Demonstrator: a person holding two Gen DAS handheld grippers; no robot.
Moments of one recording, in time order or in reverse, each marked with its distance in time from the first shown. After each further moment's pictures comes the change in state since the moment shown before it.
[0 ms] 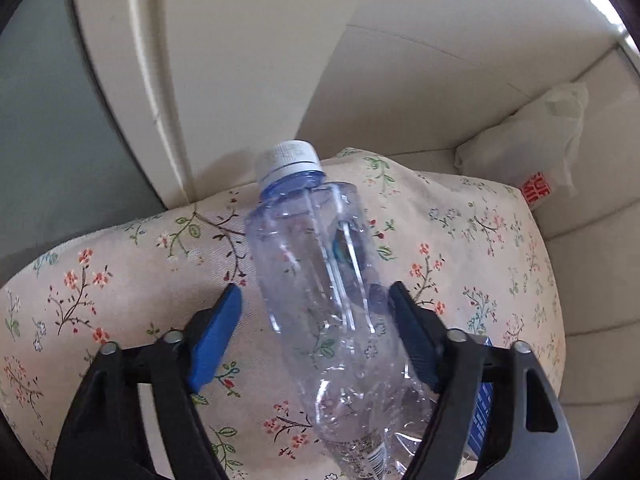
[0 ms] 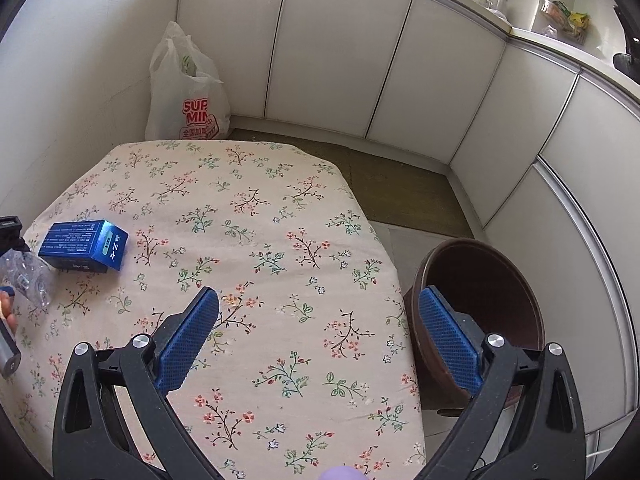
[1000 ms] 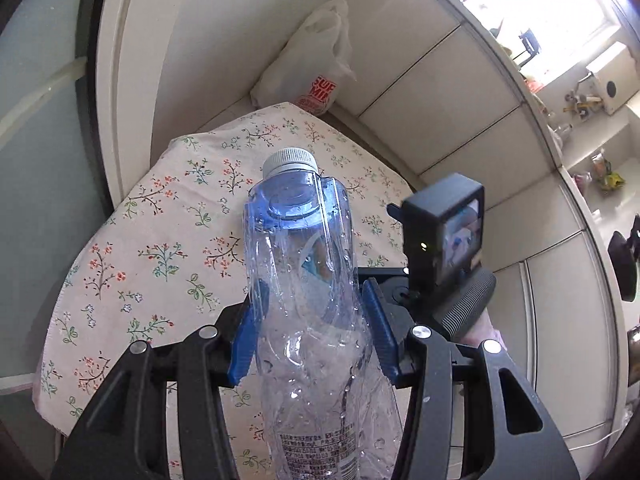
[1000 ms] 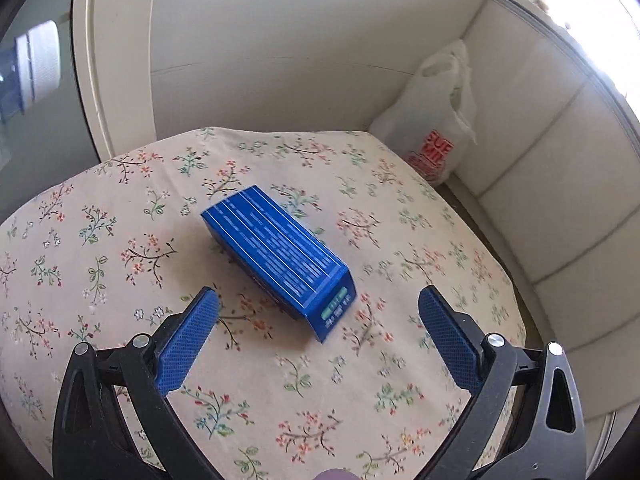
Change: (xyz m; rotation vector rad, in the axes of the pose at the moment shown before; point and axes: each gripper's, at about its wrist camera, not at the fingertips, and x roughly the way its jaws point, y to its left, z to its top) left arm -0.185 0.022 -0.051 0.550 0.155 -0.511; right arm 0.017 0.217 0.035 -0.774 -0.065 0.455
